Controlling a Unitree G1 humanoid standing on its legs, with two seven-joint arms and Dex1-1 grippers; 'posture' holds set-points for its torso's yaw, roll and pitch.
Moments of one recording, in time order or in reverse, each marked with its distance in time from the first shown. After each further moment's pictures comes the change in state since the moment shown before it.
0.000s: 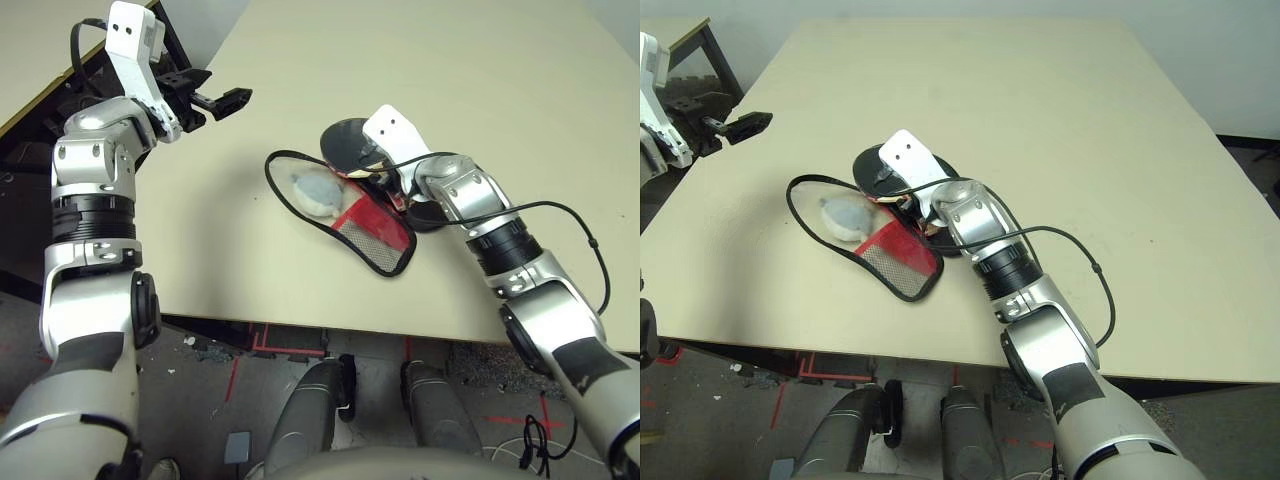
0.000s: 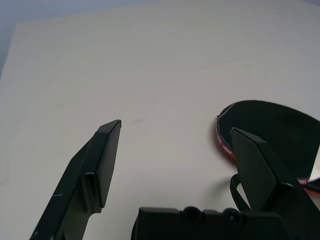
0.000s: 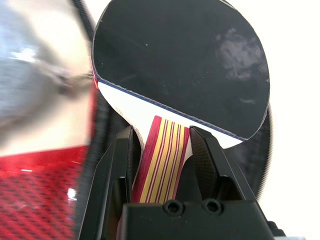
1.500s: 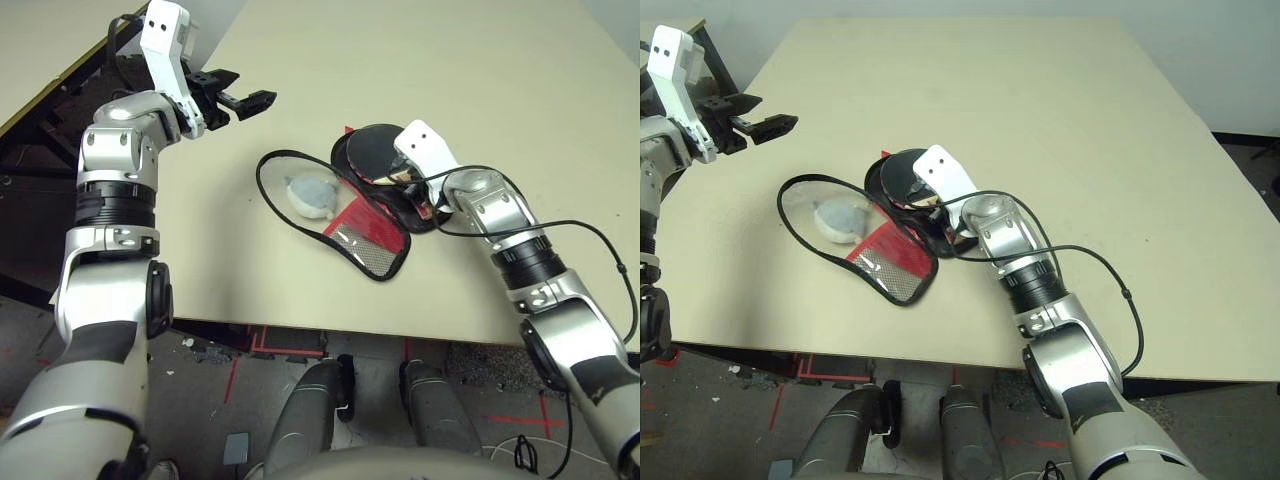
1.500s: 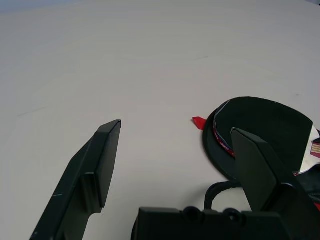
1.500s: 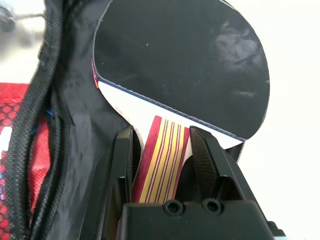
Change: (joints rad) left arm -0.071 -0.035 -0.067 0.059 0.009 -0.005 -0.019; right arm 0.115 -0.054 -0.029 0.000 -0.037 -0.165 0.063
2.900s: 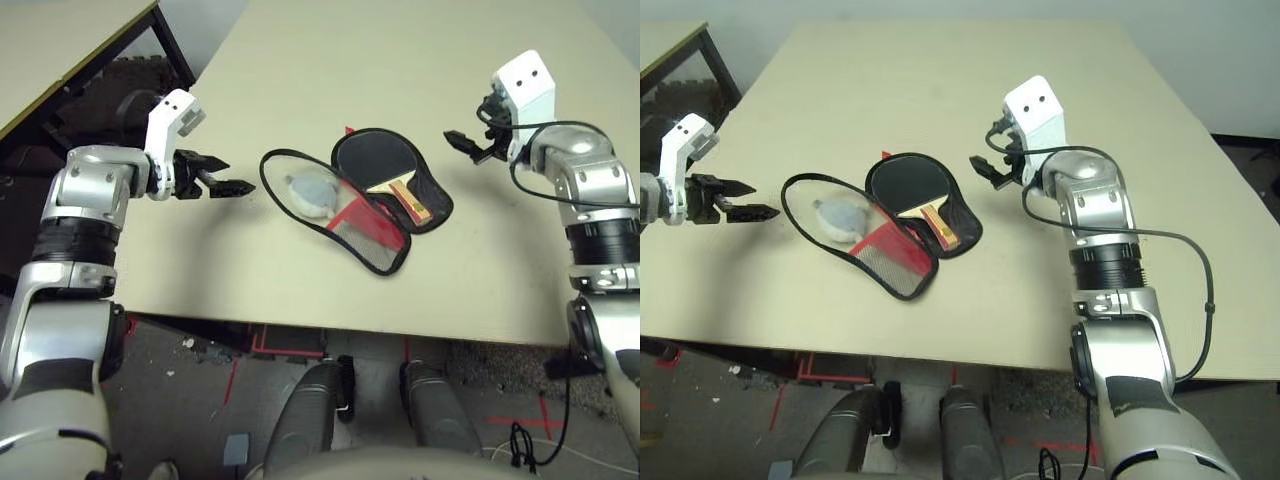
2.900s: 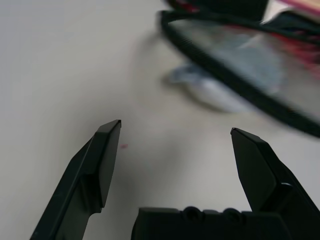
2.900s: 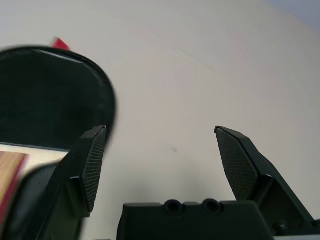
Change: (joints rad) left arm 0.215 0.160 -0.204 -0.293 0.004 0.373 -0.401; right arm -0.063 -0.221 -0.290 0.034 0.086 -0.069 0.059
